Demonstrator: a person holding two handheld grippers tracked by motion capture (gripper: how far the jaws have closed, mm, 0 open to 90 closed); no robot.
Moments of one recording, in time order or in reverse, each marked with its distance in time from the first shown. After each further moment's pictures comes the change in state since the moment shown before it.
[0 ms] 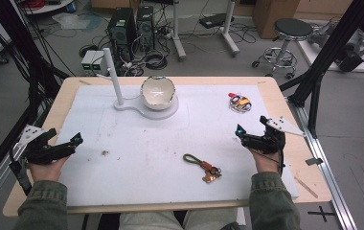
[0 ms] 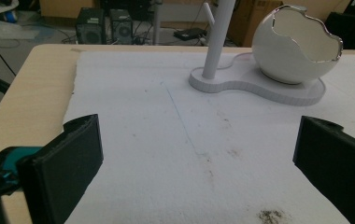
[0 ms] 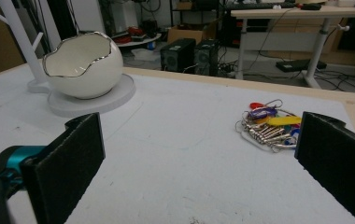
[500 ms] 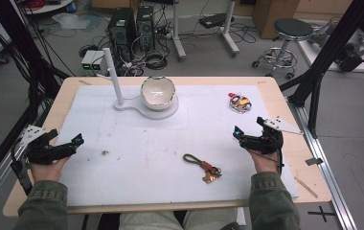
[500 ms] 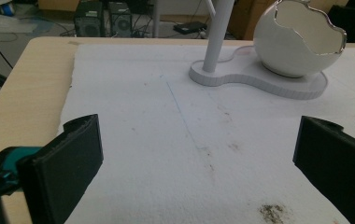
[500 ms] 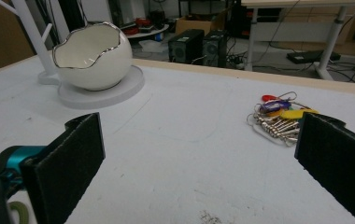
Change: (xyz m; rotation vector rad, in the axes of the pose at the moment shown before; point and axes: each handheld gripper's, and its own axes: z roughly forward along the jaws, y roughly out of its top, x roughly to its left) left arm 0.000 -0.002 0.002 0.024 0.003 0.003; right arm 0.004 0.000 0.004 0.037 0.042 -0.001
